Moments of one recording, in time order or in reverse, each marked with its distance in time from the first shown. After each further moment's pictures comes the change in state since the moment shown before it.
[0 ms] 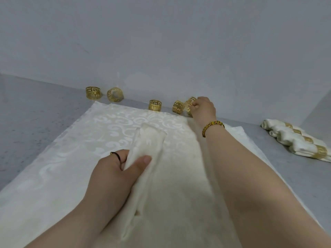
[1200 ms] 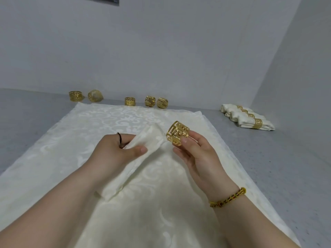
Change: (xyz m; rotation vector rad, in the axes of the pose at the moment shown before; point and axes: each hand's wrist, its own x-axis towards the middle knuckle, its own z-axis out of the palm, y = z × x) left_hand -0.070 0.040 0.013 0.045 -0.353 0.187; right_hand -0.250 0.006 -0.114 1.532 -0.114 0.401
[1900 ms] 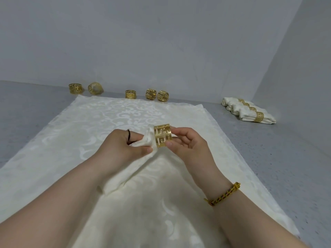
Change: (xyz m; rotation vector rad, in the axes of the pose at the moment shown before) left_hand 0.001 -0.007 0.007 0.098 -0.123 0.059; right_hand -0.014 0.010 0.011 -0.401 -0.149 -0.152
